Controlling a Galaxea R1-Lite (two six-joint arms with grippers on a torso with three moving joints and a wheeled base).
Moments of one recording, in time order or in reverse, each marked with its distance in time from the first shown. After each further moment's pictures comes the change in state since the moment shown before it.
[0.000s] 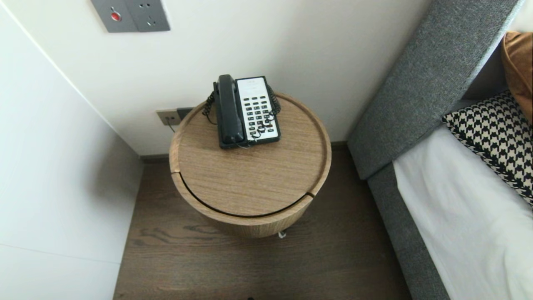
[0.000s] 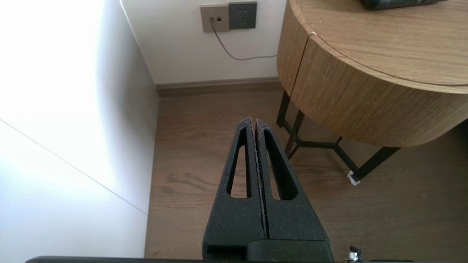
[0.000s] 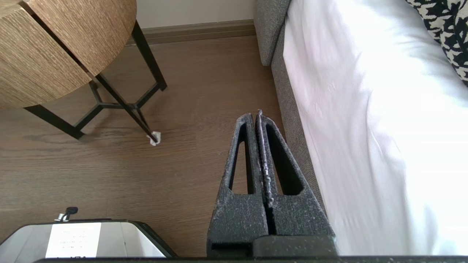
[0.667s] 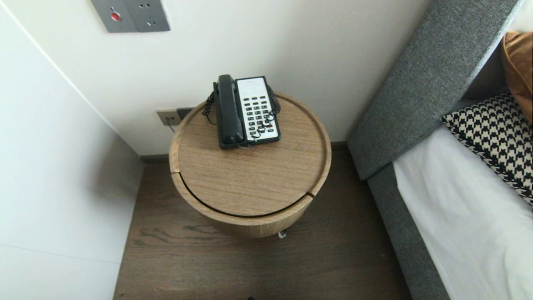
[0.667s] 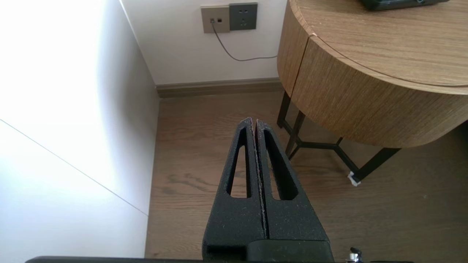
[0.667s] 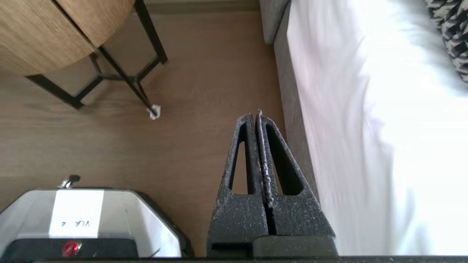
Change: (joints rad) left arm 0.000 0.000 0.000 -0.003 0.001 0.000; right arm 0.003 0.005 -0.188 0.243 0.018 -0.040
